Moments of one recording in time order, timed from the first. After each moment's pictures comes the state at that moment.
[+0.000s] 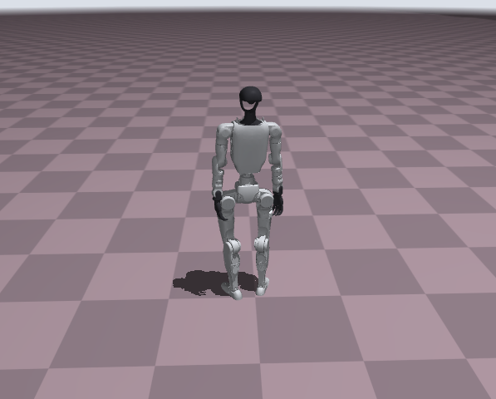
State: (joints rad) left arm 0.02 0.08 0.34 1.62 0.23 0.19 -0.11; right arm -0.02 -0.13 -0.20 1.64 -0.81 -0.01 0.06; waist 0.01 0.01 -0.12; left_leg 0.00 0.00 0.39 0.02 -0.09 -0.01; right_leg 0.00 -0.08 -0.45 -0.01 -0.08 0.03
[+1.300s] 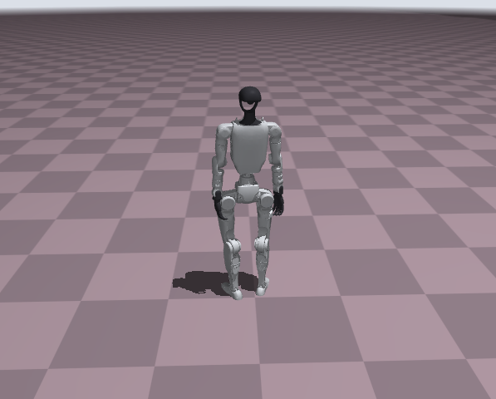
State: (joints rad) left arm 0.02 0.08 0.34 1.61 0.23 0.18 -0.11; right arm -0.02 -0.13 -0.19 1.65 -0.81 -0.01 0.07; waist 0.01 0.00 -0.13; left_leg 0.00 0.00 0.39 0.01 -0.09 -0.01; right_leg 0.00 -0.07 -0.43 -0.01 -0.08 0.03
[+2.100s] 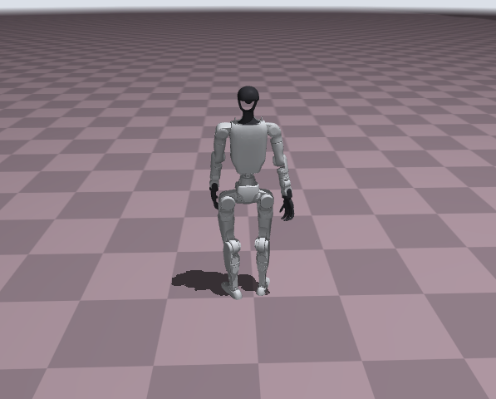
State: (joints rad) left arm -0.26 0.11 0.28 1.58 0.23 0.18 -0.10; right arm 0.12 -0.22 -0.29 1.68 -0.83 -0.04 0.02; waist -0.03 -0.01 -0.07; left_leg 0.01 0.01 0.41 0.02 -0.08 -0.01; right_leg 0.00 -0.08 -0.41 -0.01 -0.06 0.03
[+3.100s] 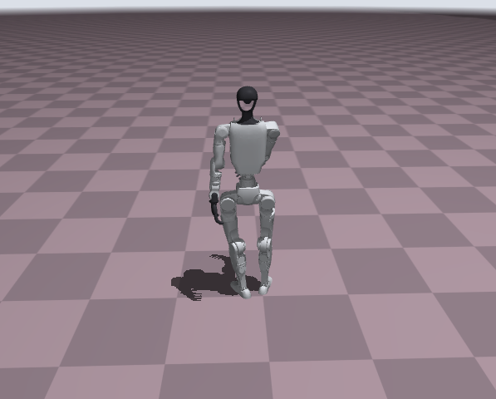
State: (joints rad) left arm 0.06 0.13 0.30 1.60 0.27 0.19 -0.14; right arm -0.60 0.09 -0.05 1.33 -0.51 -0.22 0.42; waist 0.04 0.00 0.02; left_leg 0.03 -0.04 0.50 0.02 -0.11 0.05; right_leg -0.05 -0.06 -0.33 0.04 -0.02 0.04
